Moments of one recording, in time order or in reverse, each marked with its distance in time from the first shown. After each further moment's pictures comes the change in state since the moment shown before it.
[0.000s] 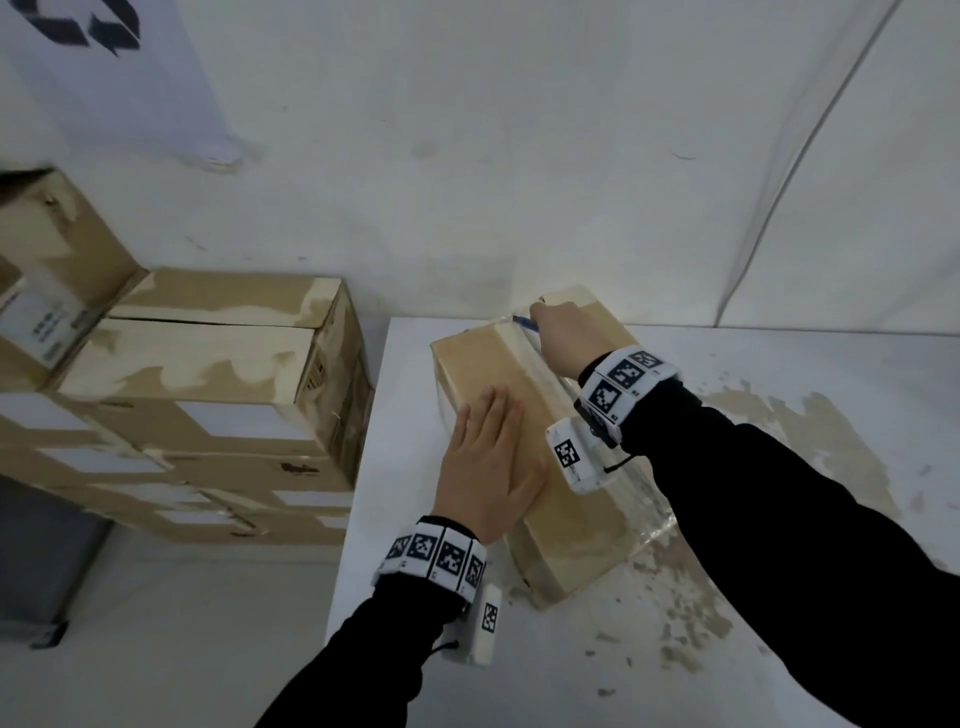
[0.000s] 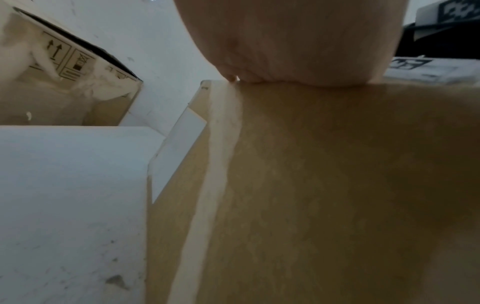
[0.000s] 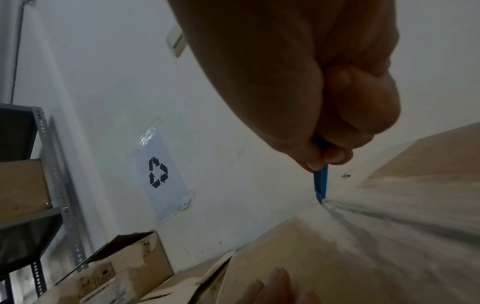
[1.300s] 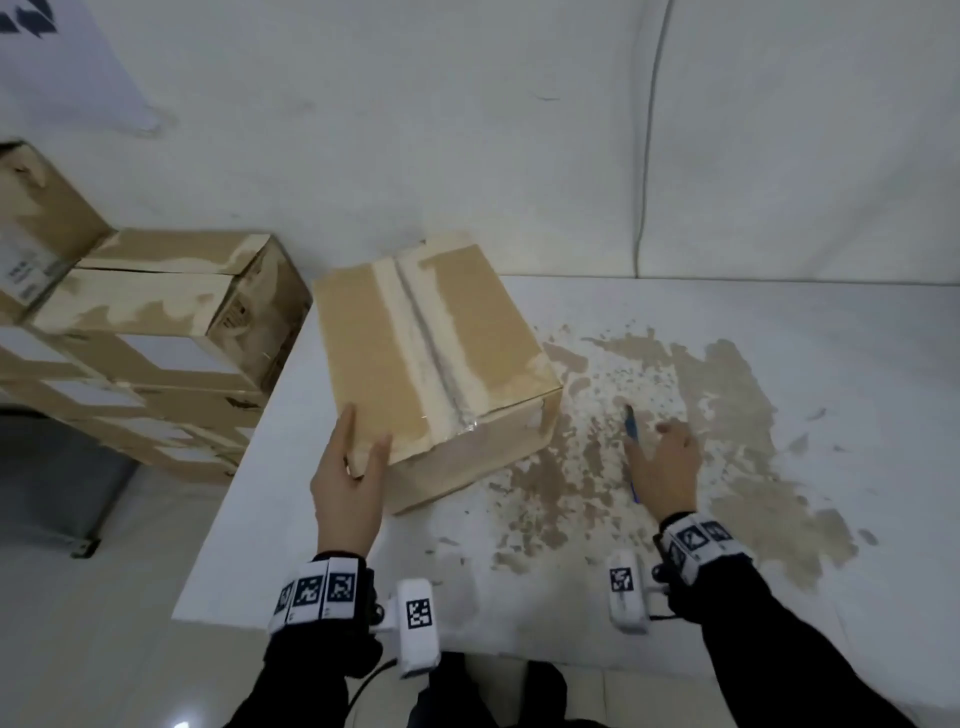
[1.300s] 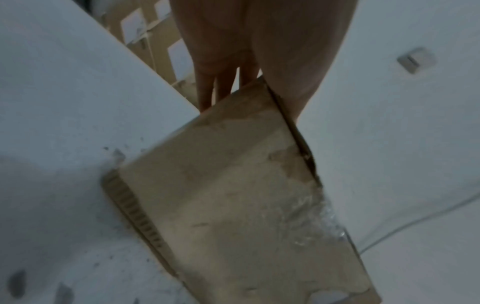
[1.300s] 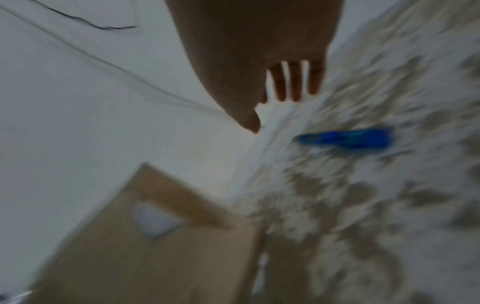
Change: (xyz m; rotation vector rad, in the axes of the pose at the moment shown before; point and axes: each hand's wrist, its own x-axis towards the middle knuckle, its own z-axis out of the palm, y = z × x) left_hand -0.076 0.147 0.028 -0.619 0.491 -0.768; right_hand -0.188 0.285 0.157 0.671 0.276 0.506
